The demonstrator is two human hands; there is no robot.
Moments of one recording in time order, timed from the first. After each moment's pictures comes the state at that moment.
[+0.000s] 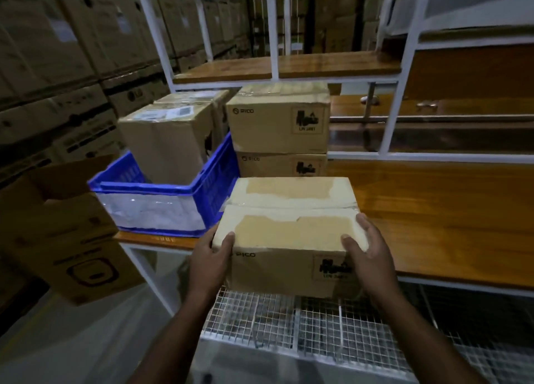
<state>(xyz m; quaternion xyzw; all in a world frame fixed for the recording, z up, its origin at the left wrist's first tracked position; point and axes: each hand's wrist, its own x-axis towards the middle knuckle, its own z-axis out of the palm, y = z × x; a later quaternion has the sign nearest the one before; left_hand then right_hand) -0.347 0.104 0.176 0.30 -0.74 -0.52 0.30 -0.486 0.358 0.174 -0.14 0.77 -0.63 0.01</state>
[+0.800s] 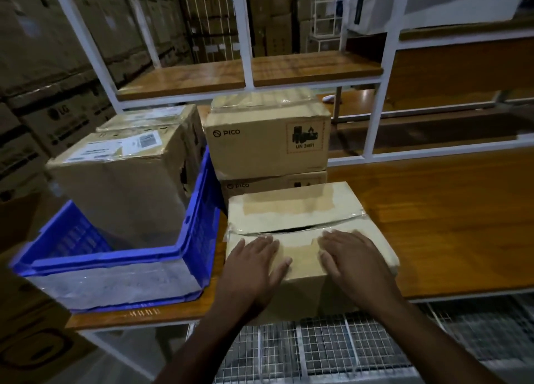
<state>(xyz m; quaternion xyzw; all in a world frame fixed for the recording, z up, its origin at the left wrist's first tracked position) -0.460 0.031 0.197 0.01 -0.99 -0.09 0.07 -0.529 0.245 0.197 -0.28 0.94 -0.16 -0.11</state>
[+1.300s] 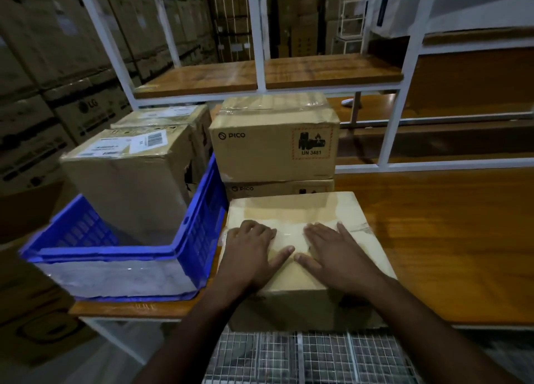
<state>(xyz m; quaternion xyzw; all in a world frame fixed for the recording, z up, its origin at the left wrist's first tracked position) -0.501 0.037 0.216 0.06 -1.00 -0.04 0.06 -0.573 0.225 0.221 -0.36 0.93 -0.07 0.06</state>
